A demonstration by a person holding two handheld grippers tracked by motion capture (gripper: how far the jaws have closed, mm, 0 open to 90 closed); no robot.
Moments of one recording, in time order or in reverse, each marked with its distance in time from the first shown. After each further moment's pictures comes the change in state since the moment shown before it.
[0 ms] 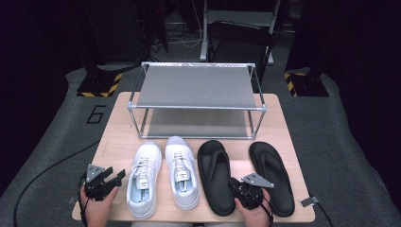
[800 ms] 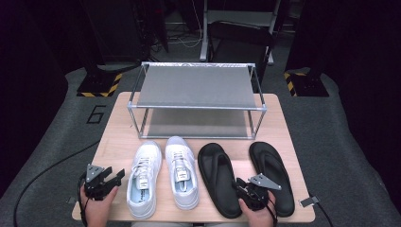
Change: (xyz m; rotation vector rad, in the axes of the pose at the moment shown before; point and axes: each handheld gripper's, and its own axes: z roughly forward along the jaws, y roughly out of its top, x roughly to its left) left arm 0.001 0.000 0.000 -0.002 0.019 -0.007; right arm -0.010 -0.004 -0.009 -0.016 -0.006 0.066
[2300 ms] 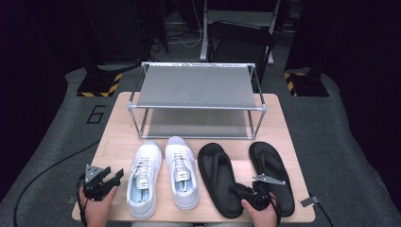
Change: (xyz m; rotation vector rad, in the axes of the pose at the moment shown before) left arm 0.000 0.000 -0.003 -0.017 0.013 -0.001; right arm -0.022 -0.008 0.006 0.127 0.172 0.217
